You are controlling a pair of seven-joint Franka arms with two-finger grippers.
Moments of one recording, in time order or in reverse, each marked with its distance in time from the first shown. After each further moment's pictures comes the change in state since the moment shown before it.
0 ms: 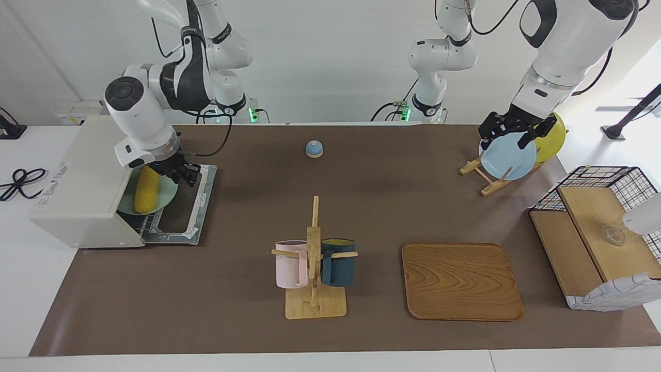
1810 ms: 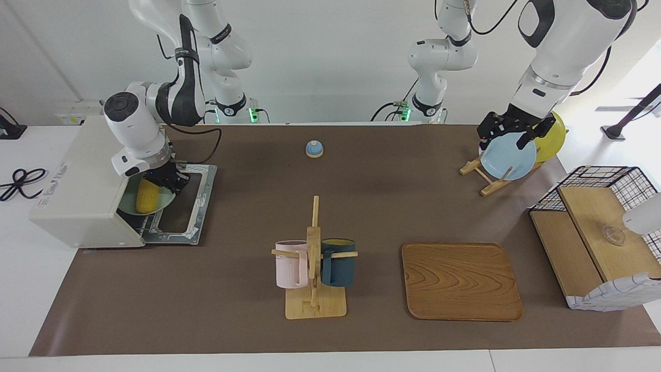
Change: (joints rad) left arm -0.001 0.000 -0.004 0.000 0.000 0.008 0.000; right arm -0.072 -0.020 0.004 -0.188 -0.007 0.247 -0.169
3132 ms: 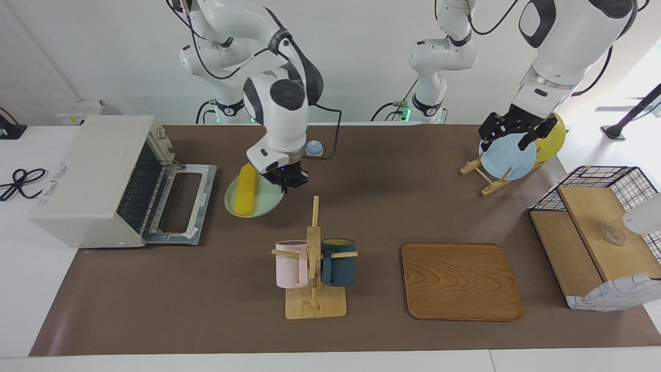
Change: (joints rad) left arm 0.001 0.000 0.003 -0.005 0.000 0.014 0.000; right arm 0.641 0.346 0.025 0.568 -0.024 -0.287 0.702
